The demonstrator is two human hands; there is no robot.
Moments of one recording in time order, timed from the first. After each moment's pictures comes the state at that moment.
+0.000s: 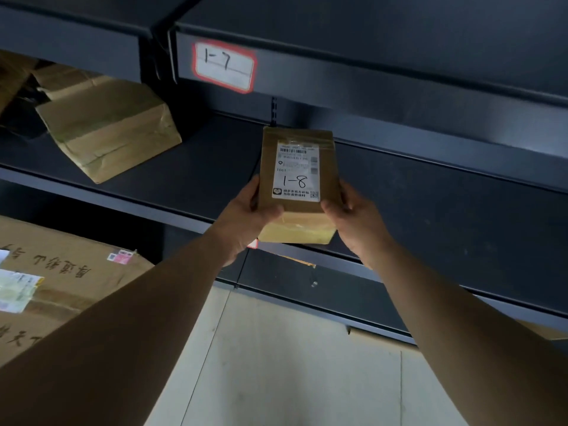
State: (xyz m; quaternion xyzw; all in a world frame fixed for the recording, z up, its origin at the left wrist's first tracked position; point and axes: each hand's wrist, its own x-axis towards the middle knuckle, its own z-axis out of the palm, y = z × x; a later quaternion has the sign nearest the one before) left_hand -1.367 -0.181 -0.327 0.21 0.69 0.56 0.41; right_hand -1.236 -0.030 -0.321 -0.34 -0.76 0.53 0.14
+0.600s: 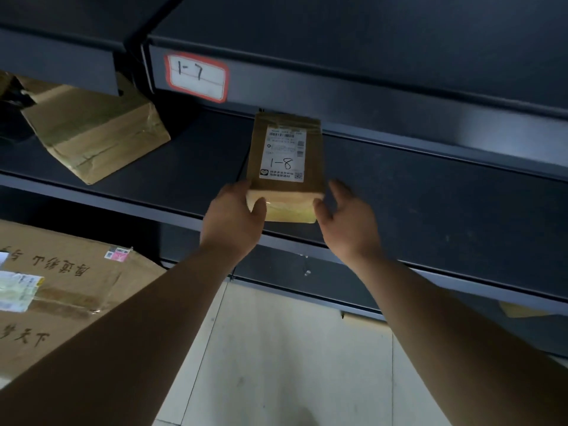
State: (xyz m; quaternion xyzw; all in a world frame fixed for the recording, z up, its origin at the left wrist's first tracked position) left_hand -1.342 -0.179 -0.305 0.32 0.89 0.32 0.09; right_hand -1.213 -0.048 -0.291 -0.36 -0.88 0.29 0.12
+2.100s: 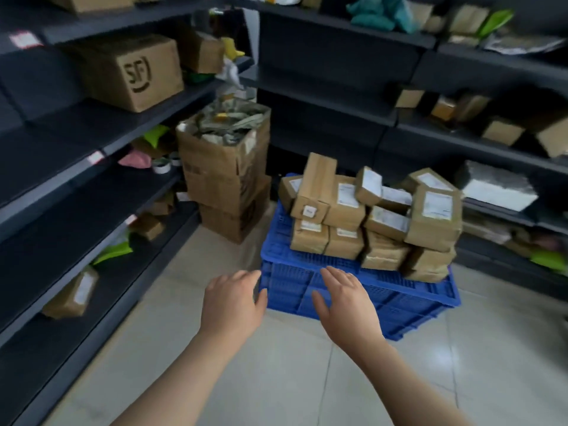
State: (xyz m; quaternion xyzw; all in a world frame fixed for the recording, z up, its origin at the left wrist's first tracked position) left_hand -0.378 -0.242 0.063 0.89 0.41 0.10 0.14; right_hand -0.222 -0.363 0.081 -0.86 -0.49 0.10 0.14
